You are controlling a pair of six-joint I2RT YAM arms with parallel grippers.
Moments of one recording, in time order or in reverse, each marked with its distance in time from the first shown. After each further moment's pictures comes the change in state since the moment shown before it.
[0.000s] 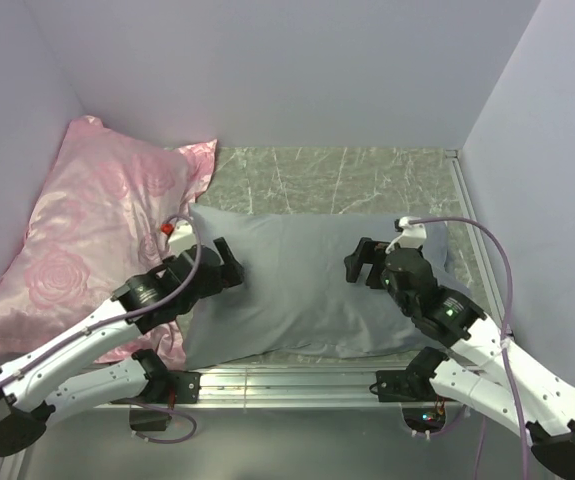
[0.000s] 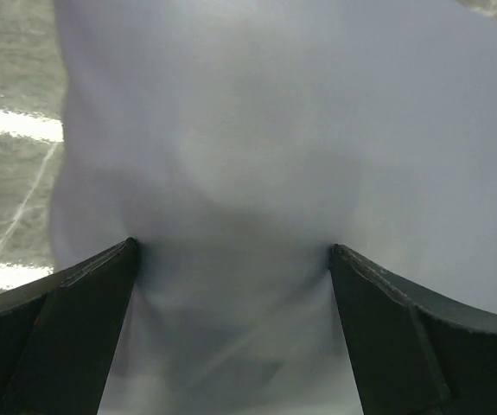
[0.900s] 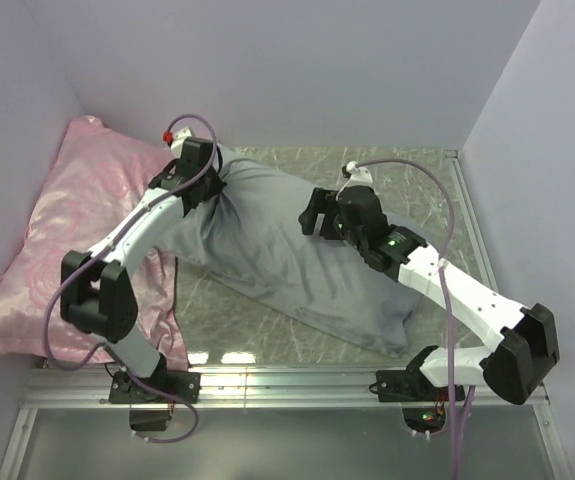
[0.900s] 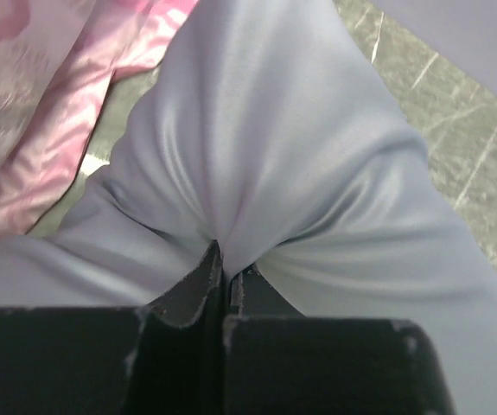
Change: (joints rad) left arm 0.510 0.755 0.575 0.255 0.197 0.236; right arm -0.058 0.569 0.359 0.222 -0.218 -0.008
